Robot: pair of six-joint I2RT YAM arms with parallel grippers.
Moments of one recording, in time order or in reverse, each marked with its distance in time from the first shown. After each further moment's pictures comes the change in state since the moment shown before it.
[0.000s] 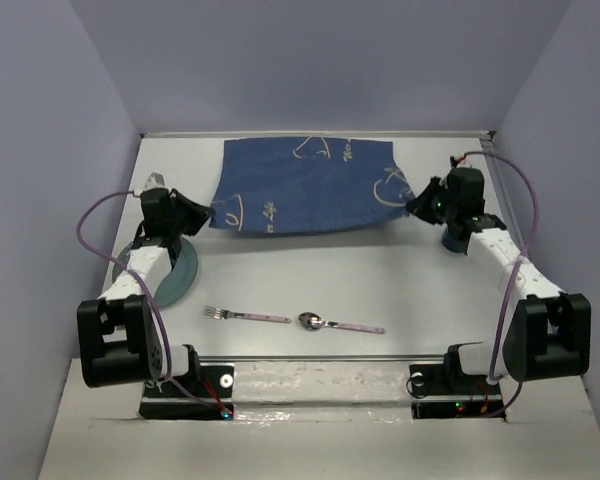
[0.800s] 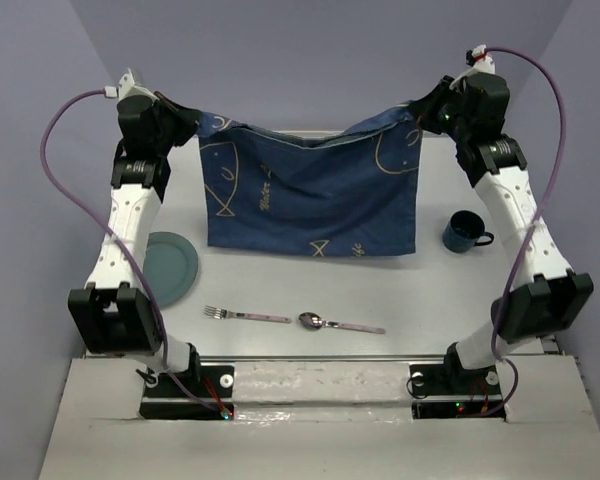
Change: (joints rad) left arm -0.089 0.112 0.675 -0.240 -0.126 0.063; right arm 0.088 0.185 0.708 -0.182 0.120 -0.065
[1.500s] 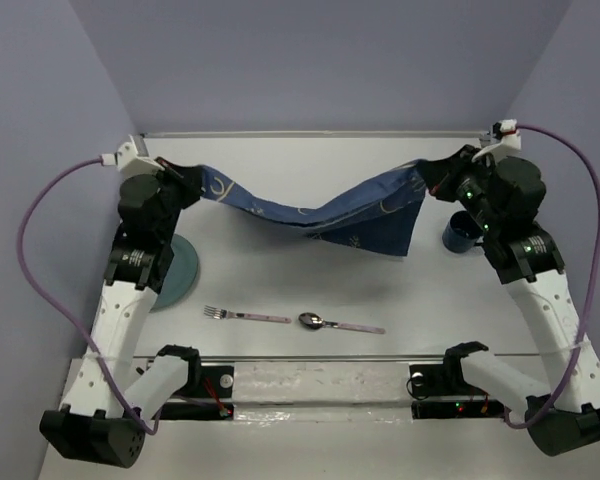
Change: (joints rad) left arm -0.171 -0.491 -0.492 -0.064 -0.233 0.079; right arm 0.074 -0.541 -0.541 -0.008 -0.028 0.080
